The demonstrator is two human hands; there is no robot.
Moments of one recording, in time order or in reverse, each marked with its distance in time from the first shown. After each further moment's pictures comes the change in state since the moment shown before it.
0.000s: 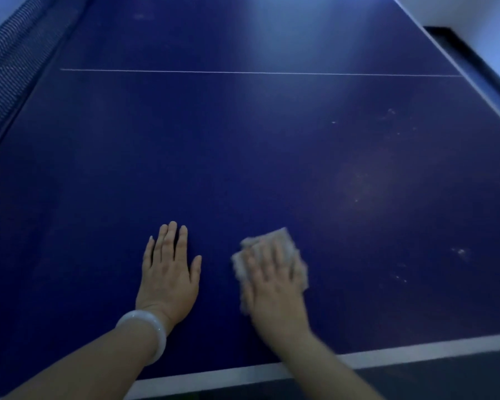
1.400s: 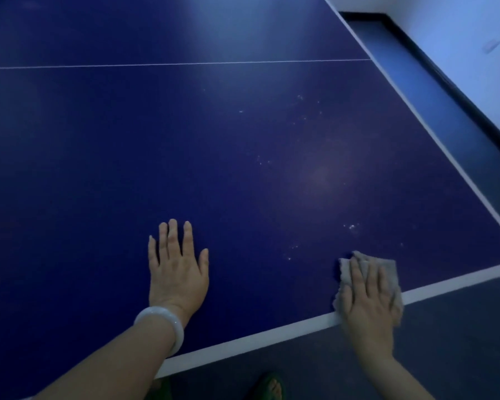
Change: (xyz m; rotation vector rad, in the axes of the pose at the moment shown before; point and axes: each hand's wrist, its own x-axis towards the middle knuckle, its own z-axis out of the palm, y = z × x) left_hand -0.009 0.206 0.027 0.005 -0.041 0.024; right_hand -0.155 0.274 -0.014 0.094 -0.032 0.728
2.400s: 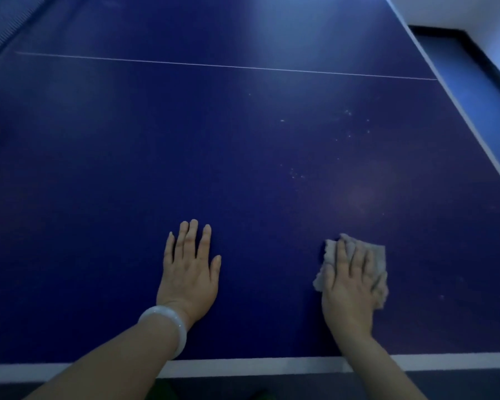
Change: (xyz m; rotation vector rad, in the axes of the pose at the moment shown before) left_hand 0.001 0.003 -0.003 0.004 -0.004 -0.027; right_hand 0.072 -0.074 -0.013 0.040 -0.037 -0.143
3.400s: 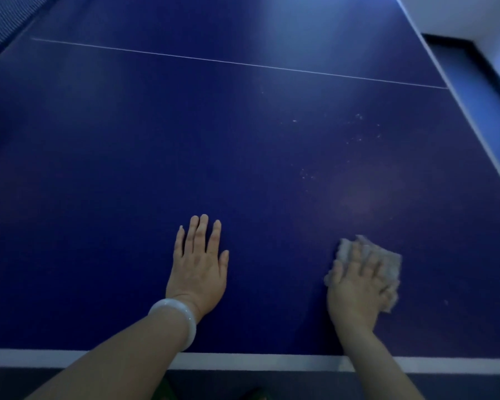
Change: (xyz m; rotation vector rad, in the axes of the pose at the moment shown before) left_hand -0.002 -0.001 0.000 0.017 -0.010 -0.002; right_hand 0.001 -0.009 -0.005 -0.038 -0.005 0.053
